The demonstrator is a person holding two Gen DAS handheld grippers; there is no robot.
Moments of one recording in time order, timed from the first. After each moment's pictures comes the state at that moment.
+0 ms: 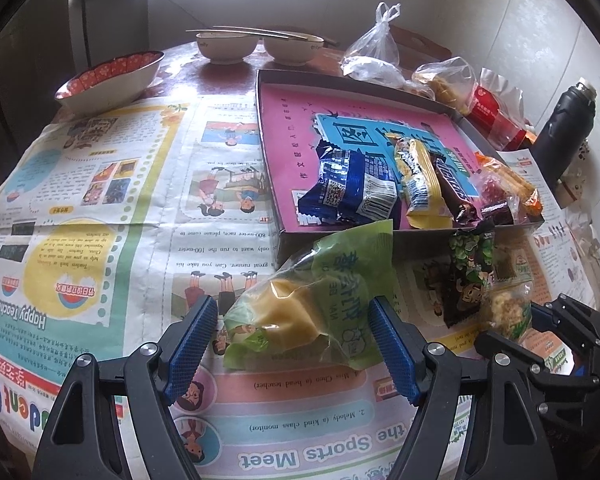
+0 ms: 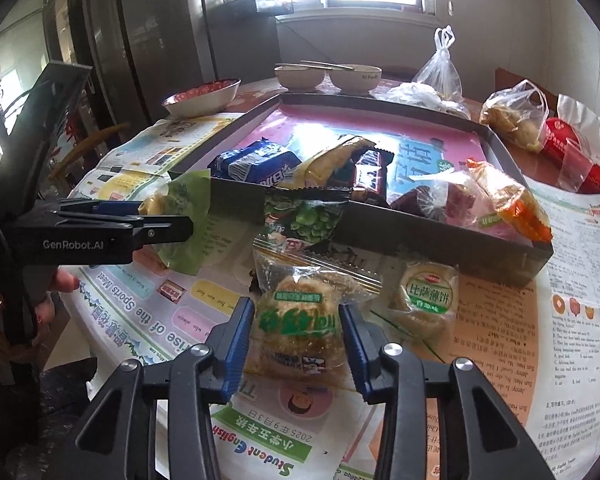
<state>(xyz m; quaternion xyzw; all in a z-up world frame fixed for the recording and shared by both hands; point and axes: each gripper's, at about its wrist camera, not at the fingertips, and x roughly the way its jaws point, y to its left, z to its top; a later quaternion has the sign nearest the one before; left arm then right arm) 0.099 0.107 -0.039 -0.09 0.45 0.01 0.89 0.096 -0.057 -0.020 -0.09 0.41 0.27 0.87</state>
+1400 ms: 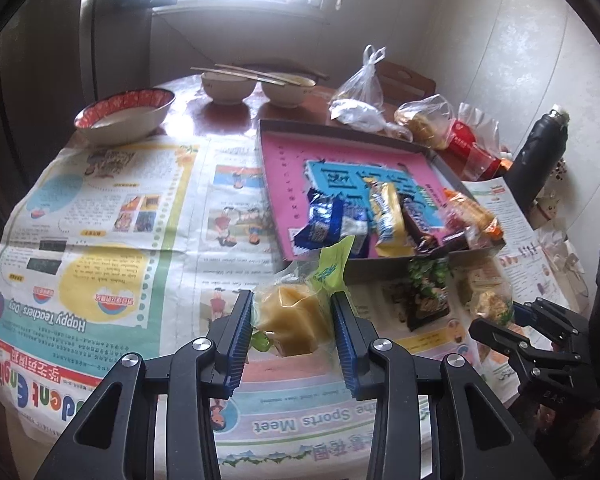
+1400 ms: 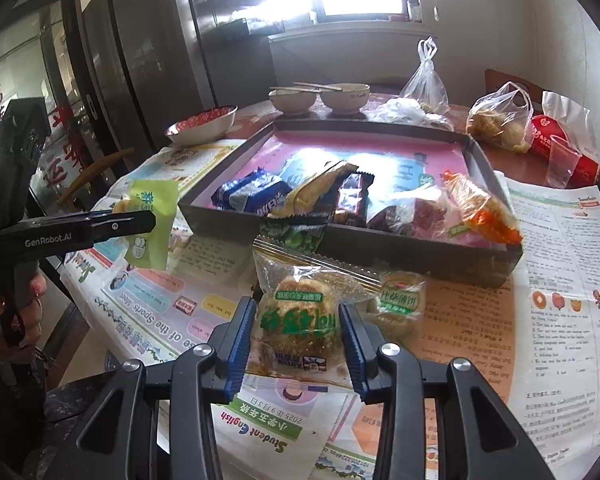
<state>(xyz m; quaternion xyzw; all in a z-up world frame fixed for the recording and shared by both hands) 0.065 0.116 0.008 -0.11 0.40 -0.01 0.91 0.090 -0.083 0.009 -0.04 0.39 0.27 0.88</state>
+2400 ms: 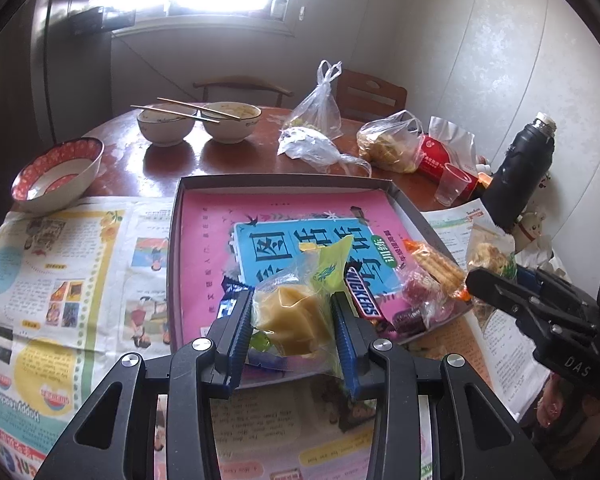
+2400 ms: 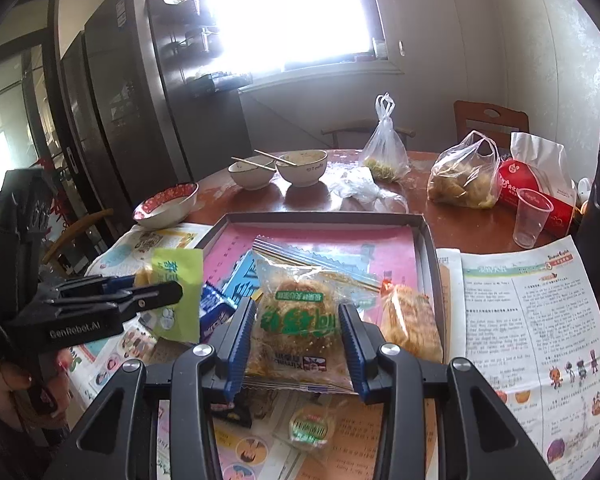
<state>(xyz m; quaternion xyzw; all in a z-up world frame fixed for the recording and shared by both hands) 0.147 0.067 0.033 -0.09 0.38 -0.05 0.92 0.165 -0.111 0.069 0.00 0.34 0.24 0.91</state>
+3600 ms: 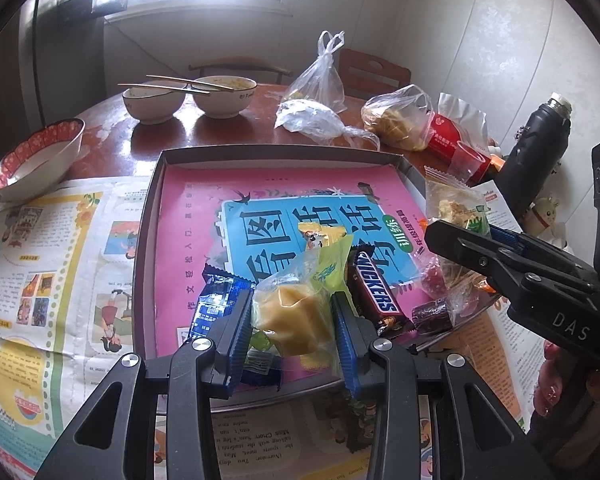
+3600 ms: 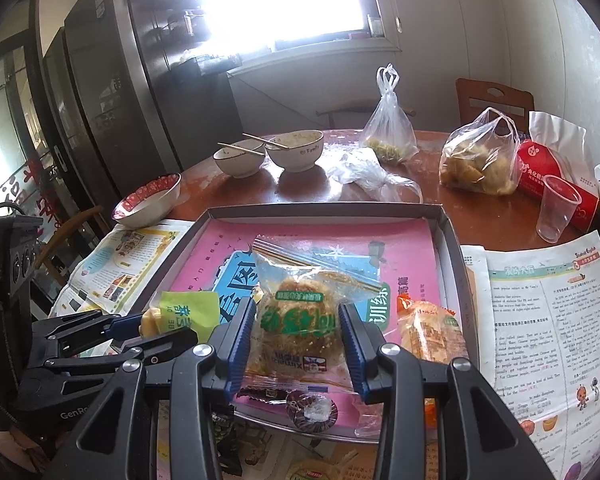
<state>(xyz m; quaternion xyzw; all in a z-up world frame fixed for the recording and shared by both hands) 0.173 0.057 0.001 -0.09 0.41 -0.05 0.91 0.211 -0.090 0.040 0.00 0.37 0.23 0.90</state>
